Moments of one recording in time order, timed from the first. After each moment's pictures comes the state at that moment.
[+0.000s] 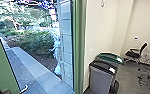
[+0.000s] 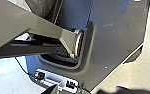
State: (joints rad) left arm 1.51 3.04 -2.68 -0.29 0.03 0.34; right arm -1.61 3.07 -2.75 -0.23 -0.05 0.03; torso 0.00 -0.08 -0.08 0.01
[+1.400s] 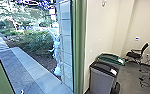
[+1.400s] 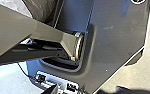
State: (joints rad) left arm 1.52 3.04 -2.68 -0.28 0.03 0.34; right arm -1.60 3.08 -2.75 -0.23 -0.05 0.03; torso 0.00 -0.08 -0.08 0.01
